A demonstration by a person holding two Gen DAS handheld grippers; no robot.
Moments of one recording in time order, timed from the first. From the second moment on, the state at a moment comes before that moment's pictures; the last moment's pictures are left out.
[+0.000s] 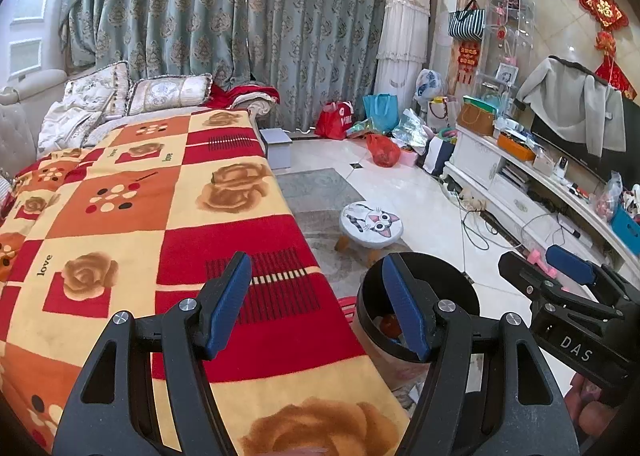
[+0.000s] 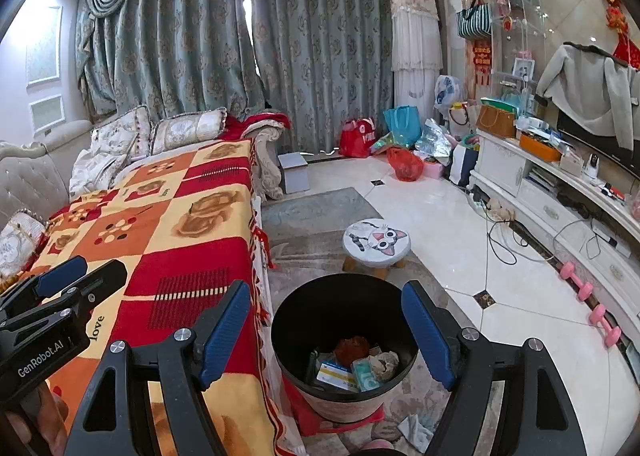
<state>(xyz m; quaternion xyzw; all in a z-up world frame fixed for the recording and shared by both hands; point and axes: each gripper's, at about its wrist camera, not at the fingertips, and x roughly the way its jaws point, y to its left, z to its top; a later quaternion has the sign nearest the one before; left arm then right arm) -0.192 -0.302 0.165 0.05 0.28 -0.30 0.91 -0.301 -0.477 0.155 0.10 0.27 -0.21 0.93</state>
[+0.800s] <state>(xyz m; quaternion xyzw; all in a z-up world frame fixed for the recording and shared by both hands) -0.194 -0.305 0.157 0.05 0.29 -0.29 0.91 -0.301 -0.478 0.148 0.10 0.27 -0.21 0.93</state>
